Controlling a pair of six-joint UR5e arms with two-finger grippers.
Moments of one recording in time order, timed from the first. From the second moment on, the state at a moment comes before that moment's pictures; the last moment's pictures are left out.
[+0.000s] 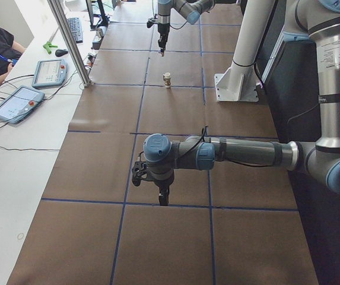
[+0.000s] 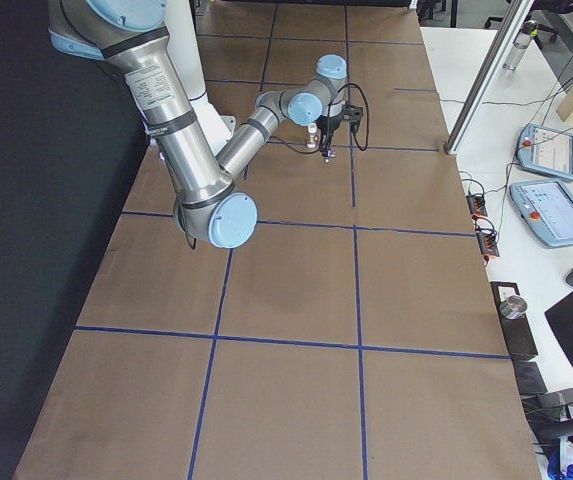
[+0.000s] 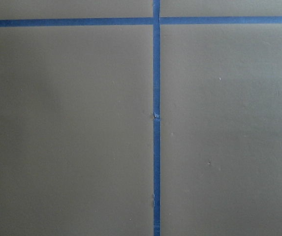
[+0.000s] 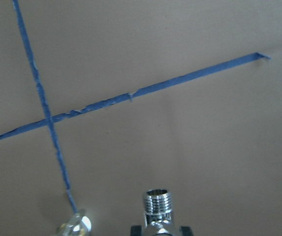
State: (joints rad) left arm -1.50 -1.39 -1.80 -1.52 -2.36 -0.04; right arm 0.66 -0.92 1.83 -1.69 1.99 1.46
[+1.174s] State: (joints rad) left arm -1.50 -1.40 -1.79 -1.52 -2.36 -0.04; right arm 0.55 -0.69 1.68 -1.79 1.89 1.40
